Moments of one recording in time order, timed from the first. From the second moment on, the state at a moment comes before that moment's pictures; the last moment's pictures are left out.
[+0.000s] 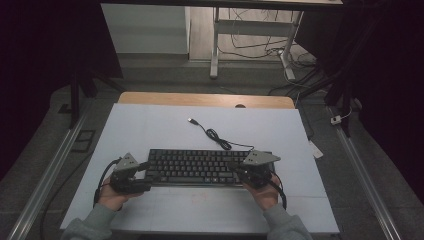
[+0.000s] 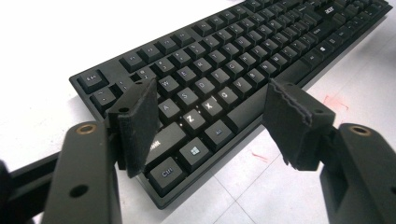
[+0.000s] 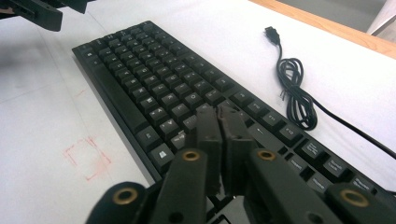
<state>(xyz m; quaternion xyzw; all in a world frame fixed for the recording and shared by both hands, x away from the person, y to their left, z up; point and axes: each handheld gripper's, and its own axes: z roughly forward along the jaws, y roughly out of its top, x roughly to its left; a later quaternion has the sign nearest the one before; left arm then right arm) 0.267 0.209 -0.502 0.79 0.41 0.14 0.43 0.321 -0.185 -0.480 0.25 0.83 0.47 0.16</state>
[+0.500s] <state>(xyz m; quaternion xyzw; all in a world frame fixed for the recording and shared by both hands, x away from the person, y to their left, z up) 0.267 0.207 -0.503 0.80 0.41 0.13 0.43 0.326 -0.163 -0.479 0.23 0.84 0.47 0.15</state>
